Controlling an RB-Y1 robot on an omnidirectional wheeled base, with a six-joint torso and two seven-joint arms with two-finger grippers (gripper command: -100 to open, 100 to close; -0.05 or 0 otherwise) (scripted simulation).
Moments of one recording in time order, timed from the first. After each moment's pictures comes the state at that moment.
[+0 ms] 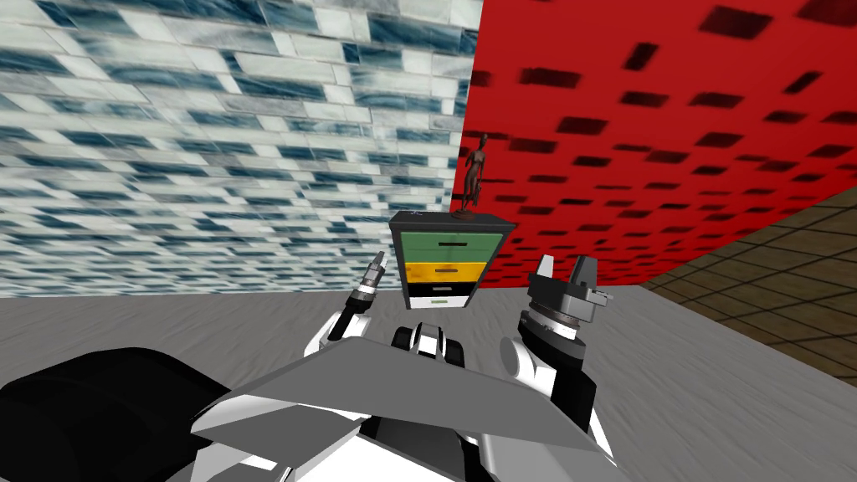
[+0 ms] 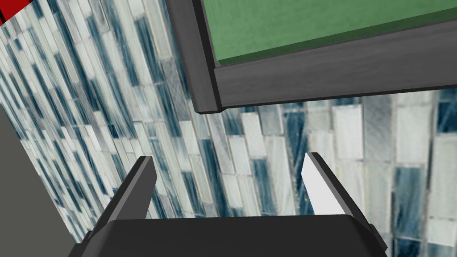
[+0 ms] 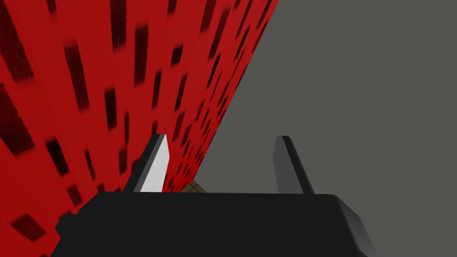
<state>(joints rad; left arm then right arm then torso) 0.45 0.17 0.01 -1.94 -0.07 -0.52 -0.02 0.47 0.04 -0.02 -2.31 -0.08 -0.63 0.04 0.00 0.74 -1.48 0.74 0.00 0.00</state>
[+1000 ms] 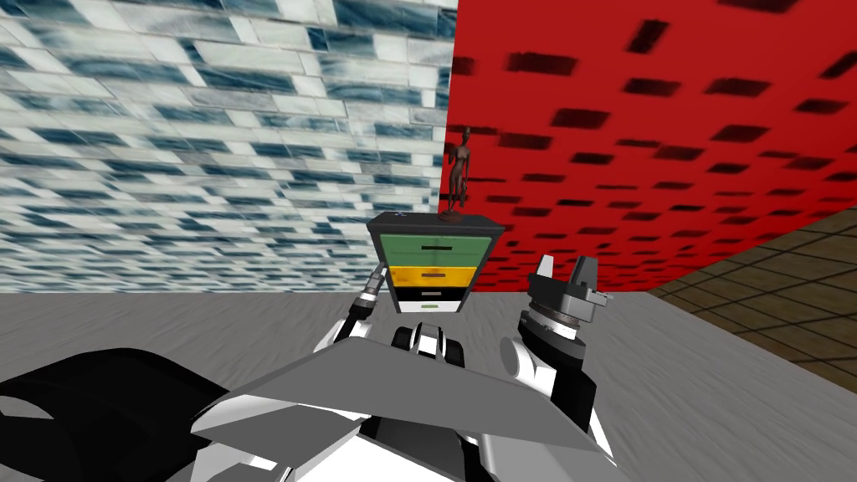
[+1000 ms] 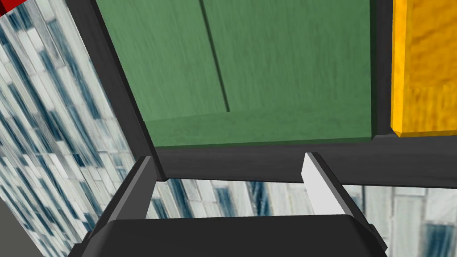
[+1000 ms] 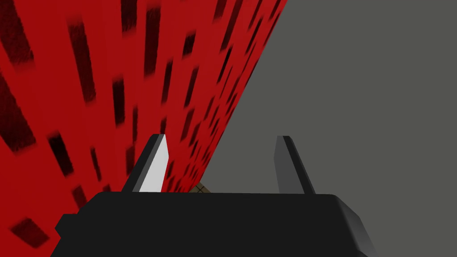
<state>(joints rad) 0.41 0.16 0.03 -1.67 -0.06 -0.65 -0.03 0.47 0.04 -0.02 -2.31 -0.08 -0.63 0.04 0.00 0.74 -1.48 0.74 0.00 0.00</state>
